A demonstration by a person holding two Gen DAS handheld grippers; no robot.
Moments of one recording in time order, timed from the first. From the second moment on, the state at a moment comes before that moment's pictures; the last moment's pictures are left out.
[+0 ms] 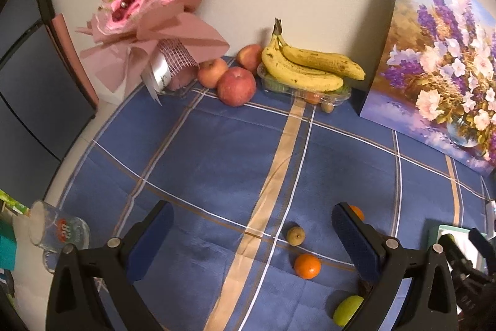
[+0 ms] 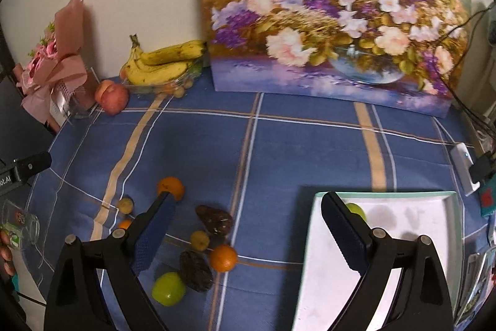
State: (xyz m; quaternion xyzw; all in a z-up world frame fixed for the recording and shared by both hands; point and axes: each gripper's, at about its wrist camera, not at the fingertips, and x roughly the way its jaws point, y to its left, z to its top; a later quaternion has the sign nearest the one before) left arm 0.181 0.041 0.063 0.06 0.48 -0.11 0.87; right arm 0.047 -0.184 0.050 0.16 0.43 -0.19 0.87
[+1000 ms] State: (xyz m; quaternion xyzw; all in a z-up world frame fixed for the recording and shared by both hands) left arm 0.207 -0.002 -0.063 0.00 0.61 -0.15 0.77; right arm 0.105 -0.169 -0.056 0.17 0.51 -0.13 0.83
